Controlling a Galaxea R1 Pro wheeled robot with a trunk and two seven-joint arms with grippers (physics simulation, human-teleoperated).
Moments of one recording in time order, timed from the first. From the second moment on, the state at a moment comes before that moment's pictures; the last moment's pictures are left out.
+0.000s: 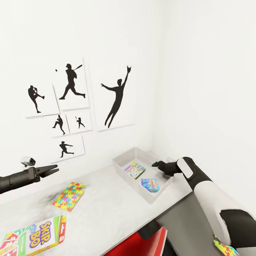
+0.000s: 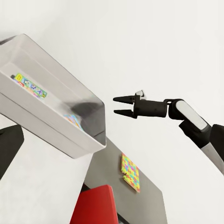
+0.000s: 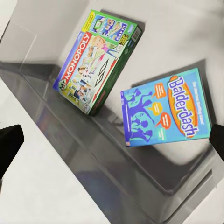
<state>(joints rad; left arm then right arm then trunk) -0.56 0.44 0.46 -1.13 0.06 1.02 -1.57 -0.99 -0.09 0.07 -0.51 -0.69 0.81 -0.02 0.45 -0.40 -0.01</state>
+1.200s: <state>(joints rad) -0.56 0.44 0.46 -1.13 0.07 1.02 -1.57 -0.45 -0.09 -0.01 -1.46 -0.71 0.86 0.23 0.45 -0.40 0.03</state>
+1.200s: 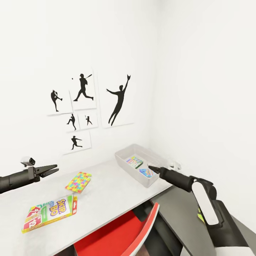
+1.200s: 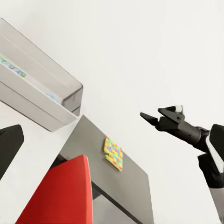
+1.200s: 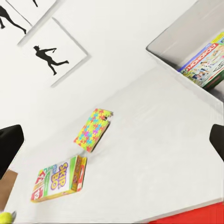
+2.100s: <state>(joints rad) -0.56 0.44 0.46 -1.13 0.06 1.02 -1.57 -0.23 -0.09 -0.13 -1.53 -0.69 0.75 0.40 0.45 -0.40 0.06</state>
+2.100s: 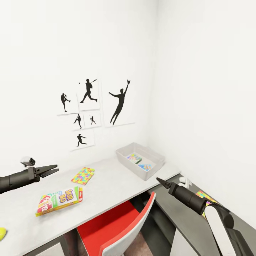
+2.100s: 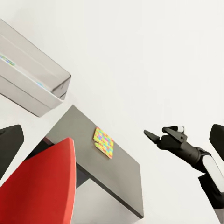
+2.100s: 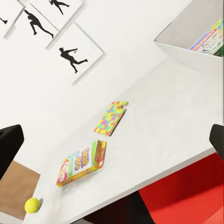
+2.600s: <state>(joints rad) -0.56 0.44 0.46 -1.13 0.06 1.02 -1.57 -0.23 -0.08 -0.12 -1.52 -0.69 0.75 0.36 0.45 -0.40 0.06</state>
